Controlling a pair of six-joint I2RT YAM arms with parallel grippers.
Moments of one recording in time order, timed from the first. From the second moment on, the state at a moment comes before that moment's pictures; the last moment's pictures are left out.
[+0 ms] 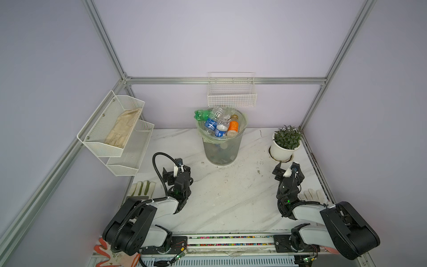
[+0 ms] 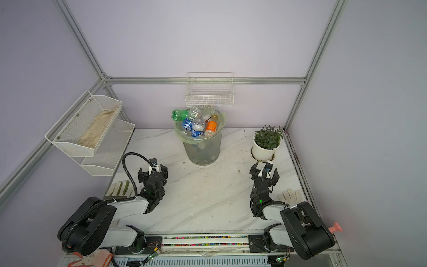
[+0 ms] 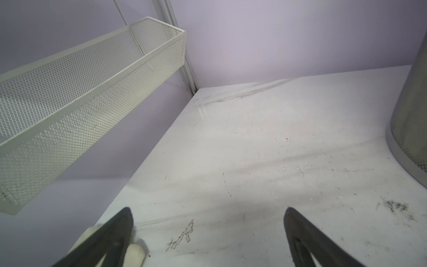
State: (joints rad) left arm -0.41 1.38 0.33 0.81 -0.91 0.09; right arm 0.36 1.31 0.17 1.13 0.79 0.10
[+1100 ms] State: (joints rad) left arm -0.39 1.55 0.24 1.35 -0.94 0.25; right arm 0.30 1.78 0.19 1.50 0.67 0.03
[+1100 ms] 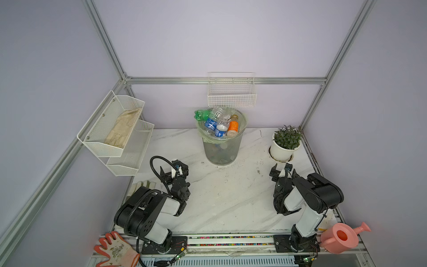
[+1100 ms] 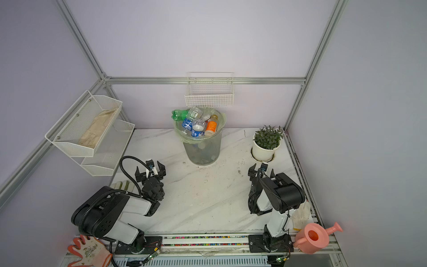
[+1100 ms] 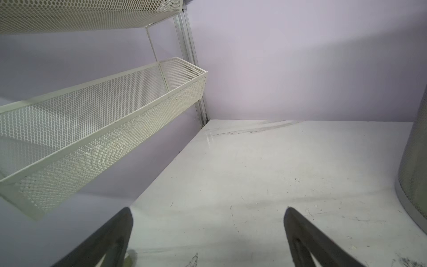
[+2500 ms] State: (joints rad) left arm -0.02 1.59 0.31 0.95 -0.36 0.01; right arm 0.11 1.80 0.45 1.27 0.34 0.10
